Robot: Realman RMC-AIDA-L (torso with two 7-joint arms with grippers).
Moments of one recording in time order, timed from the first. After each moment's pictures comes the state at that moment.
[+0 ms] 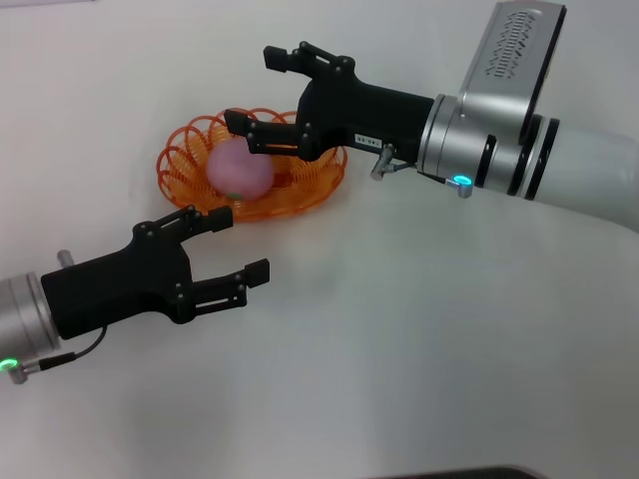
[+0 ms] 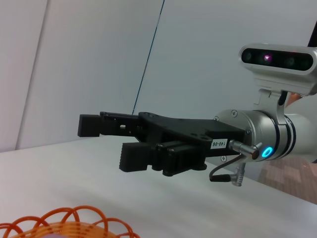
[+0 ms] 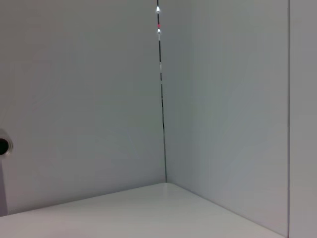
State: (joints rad) left arm -0.43 -2.16 0.46 0.44 2.13 1.63 -1.04; right arm 0.80 2.12 -0.98 0.00 -1.28 -1.23 0.66
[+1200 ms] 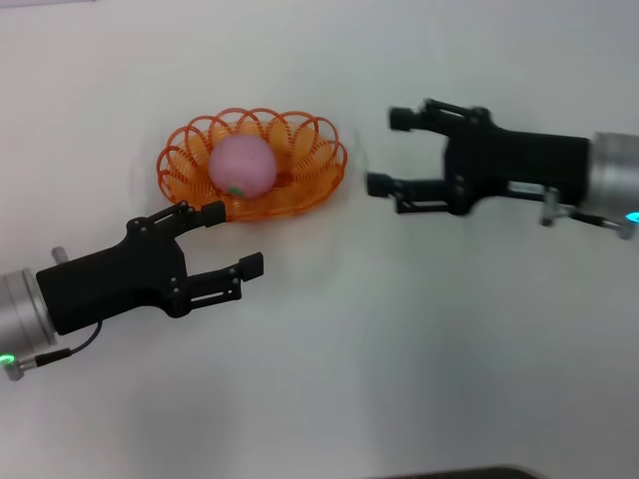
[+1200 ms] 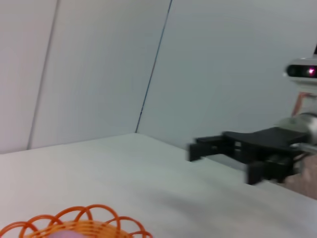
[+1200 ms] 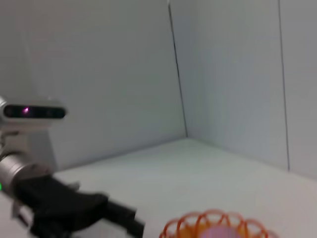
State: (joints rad) left arm -0.43 -2.16 0.44 0.44 2.12 1.61 -1.04; right arm 0.41 2.07 -1.00 -0.59 -1.63 -1.46 1.16
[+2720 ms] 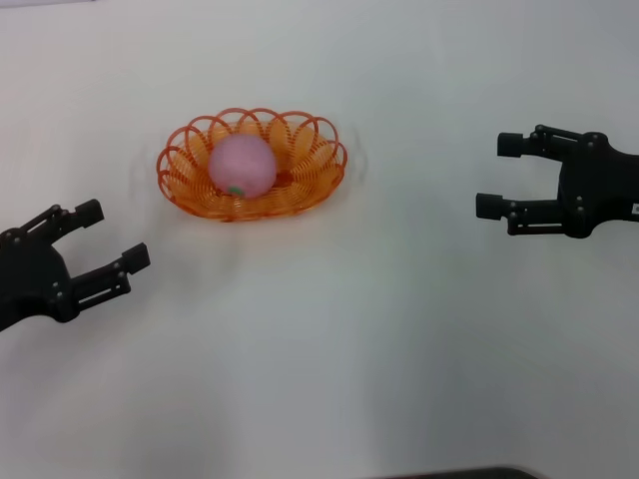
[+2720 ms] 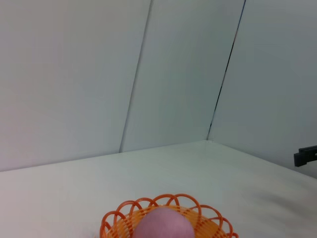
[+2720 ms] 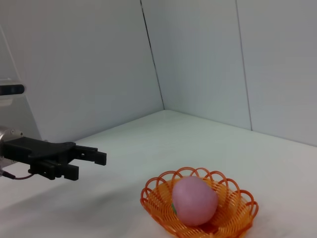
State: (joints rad) left arm -0.30 -2.15 0.29 0.62 2.12 1.69 -1.07; right arm 0.31 2.04 -0.73 -0.77 -1.88 -1.66 1.31
